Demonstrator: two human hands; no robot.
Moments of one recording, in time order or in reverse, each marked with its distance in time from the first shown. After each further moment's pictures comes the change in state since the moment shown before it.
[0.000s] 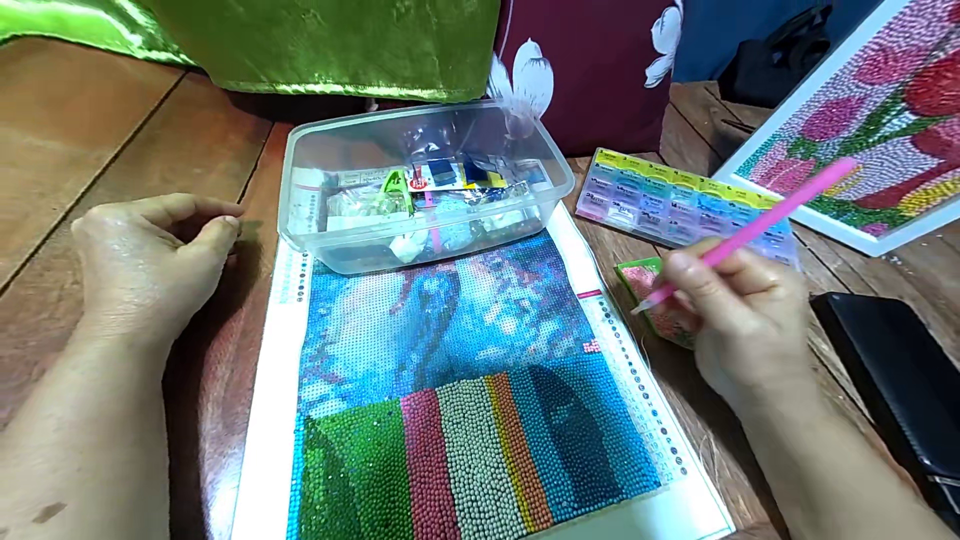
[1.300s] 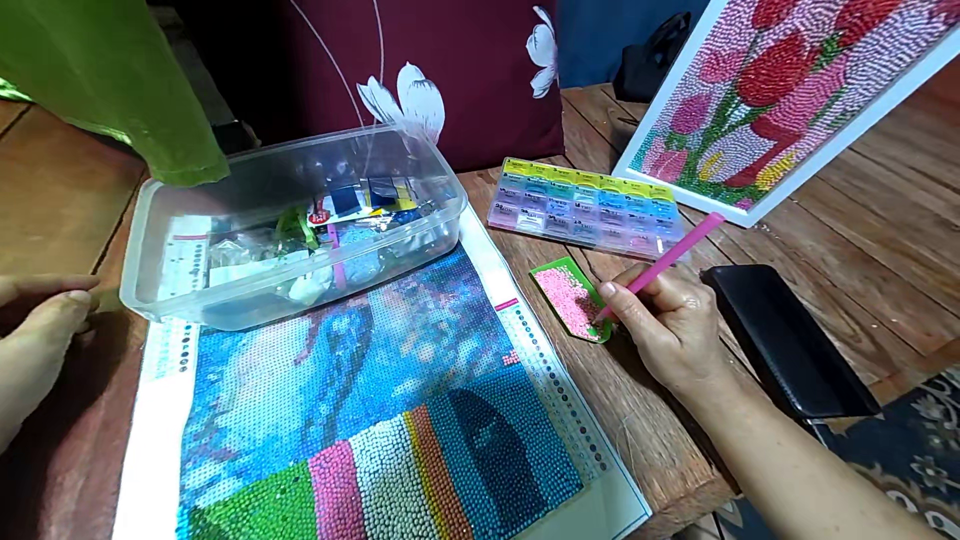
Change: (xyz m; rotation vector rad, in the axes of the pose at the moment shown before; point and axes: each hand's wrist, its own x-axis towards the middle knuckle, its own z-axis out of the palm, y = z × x) left_hand 0.001 -0.018 0.011 -0.114 -0.018 -0.060; right_hand -0.024 0.034 -0.042 -0.418 0.087 -0.150
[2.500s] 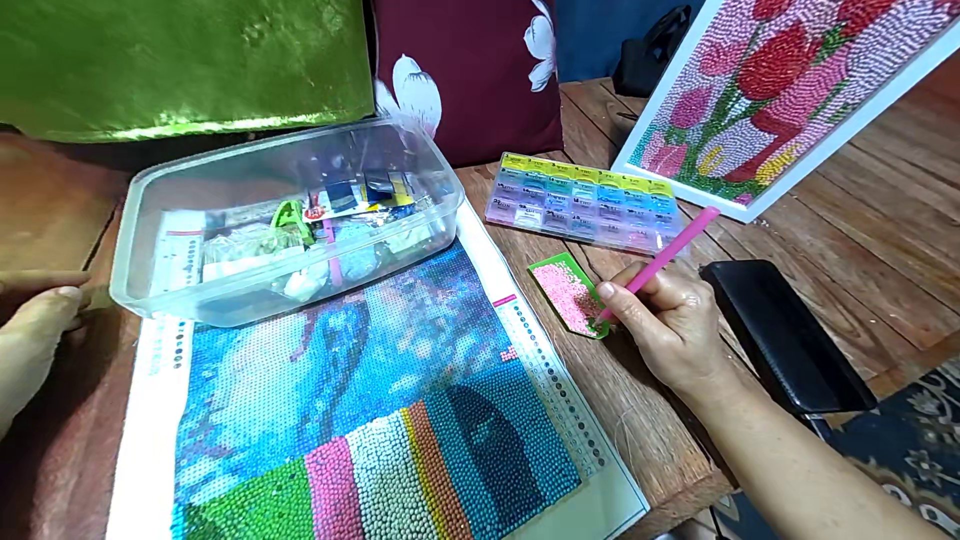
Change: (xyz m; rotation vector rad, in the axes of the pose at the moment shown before) left_hand 0.004 -0.006 0.001 -0.038 -0.005 -0.004; right_hand 0.000 0.002 -0.001 0.050 -0.029 -0.026
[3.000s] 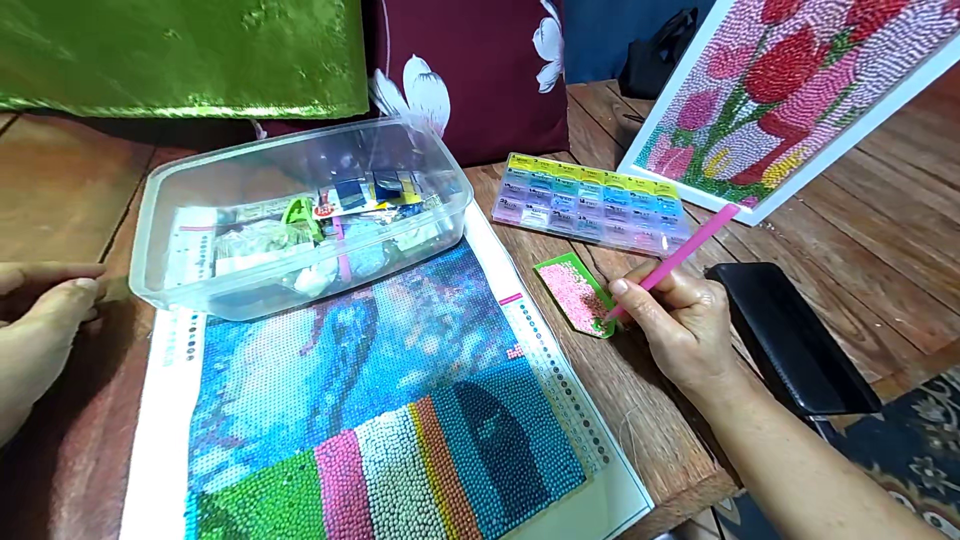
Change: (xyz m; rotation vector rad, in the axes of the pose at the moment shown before) left_hand -0.006 0.008 -0.002 0.037 0.024 0.016; right_hand -0.001 -0.002 -0.001 0.042 0.023 0.038
